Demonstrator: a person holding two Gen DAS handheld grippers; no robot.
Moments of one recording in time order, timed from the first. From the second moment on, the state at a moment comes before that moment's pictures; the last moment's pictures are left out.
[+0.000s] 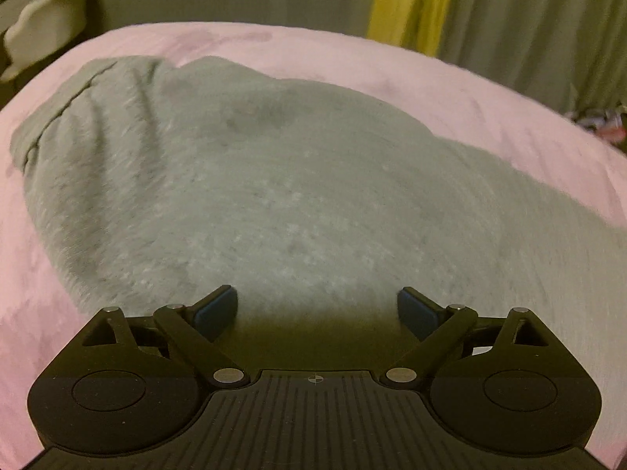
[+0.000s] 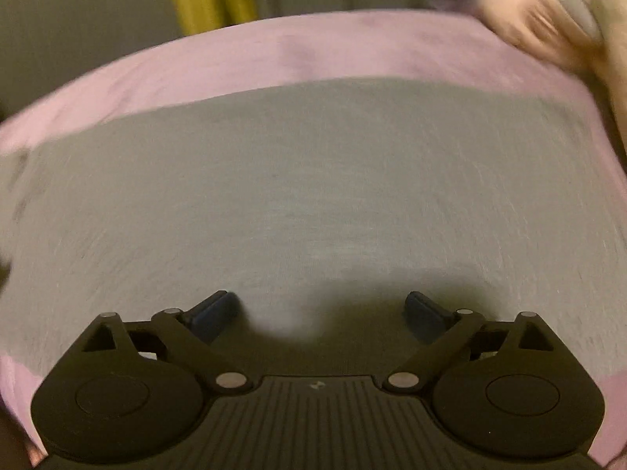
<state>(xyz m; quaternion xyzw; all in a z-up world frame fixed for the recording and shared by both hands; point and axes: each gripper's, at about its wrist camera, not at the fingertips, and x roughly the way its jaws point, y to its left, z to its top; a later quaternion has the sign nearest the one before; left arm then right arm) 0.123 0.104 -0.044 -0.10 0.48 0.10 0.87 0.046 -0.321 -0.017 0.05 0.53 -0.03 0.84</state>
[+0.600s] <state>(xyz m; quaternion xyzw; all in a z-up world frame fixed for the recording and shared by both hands) 0.116 0.110 -0.042 -0.11 0.45 0.14 0.88 0.023 -0.377 -0.020 0.01 0.51 -0.17 0.85</state>
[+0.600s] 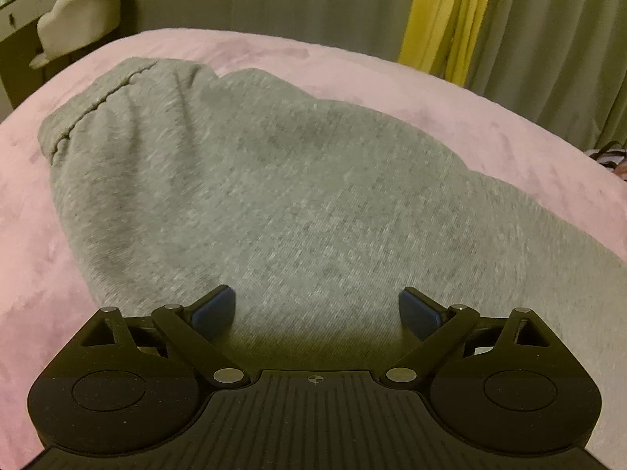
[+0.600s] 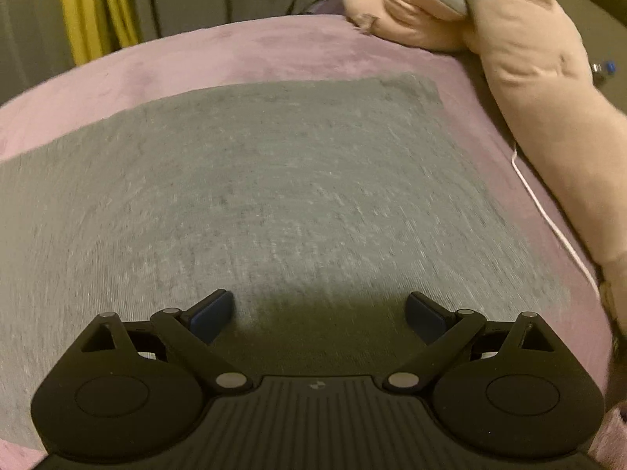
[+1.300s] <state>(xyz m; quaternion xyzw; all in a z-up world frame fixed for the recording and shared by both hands) 0.102 0.114 -0.034 -0.13 0.44 0.15 0.88 -0.085 -0.434 0.114 -0.11 0.35 -0.29 0.88</state>
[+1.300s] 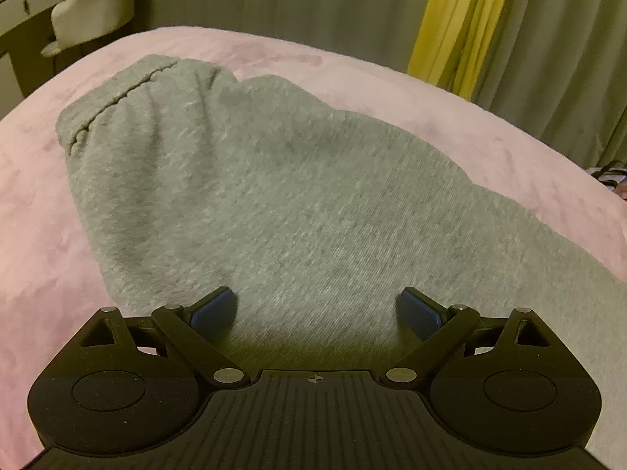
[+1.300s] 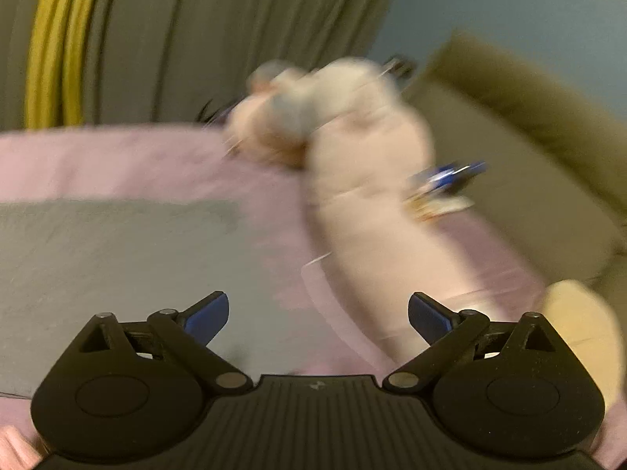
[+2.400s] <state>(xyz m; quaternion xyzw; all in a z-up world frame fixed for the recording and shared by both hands) 0.091 0.052 -0.031 -0.13 0.45 0.06 0.88 -0.086 -0.564 -0.044 0.45 0.35 -0.15 0.81</state>
